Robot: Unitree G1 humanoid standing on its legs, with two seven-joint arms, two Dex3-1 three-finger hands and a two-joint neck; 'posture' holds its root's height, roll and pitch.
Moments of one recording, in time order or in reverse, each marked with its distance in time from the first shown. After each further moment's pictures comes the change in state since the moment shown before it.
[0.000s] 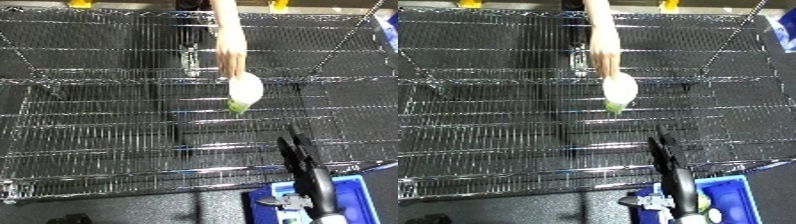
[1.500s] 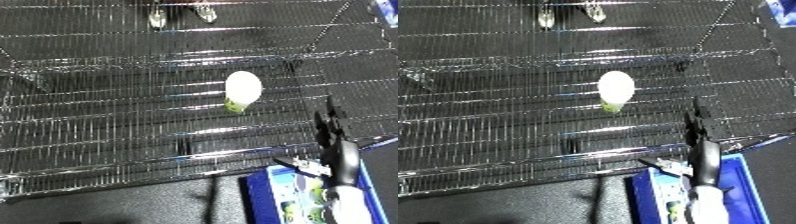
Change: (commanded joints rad) left arm -0.066 0.079 -0.052 -0.021 0.018 0.003 0.030; right arm -0.270 -0.143 -0.037 0.172 -0.061 -0.008 -0.227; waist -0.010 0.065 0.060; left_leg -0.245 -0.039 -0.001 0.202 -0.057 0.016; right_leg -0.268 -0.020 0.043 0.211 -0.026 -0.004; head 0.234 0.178
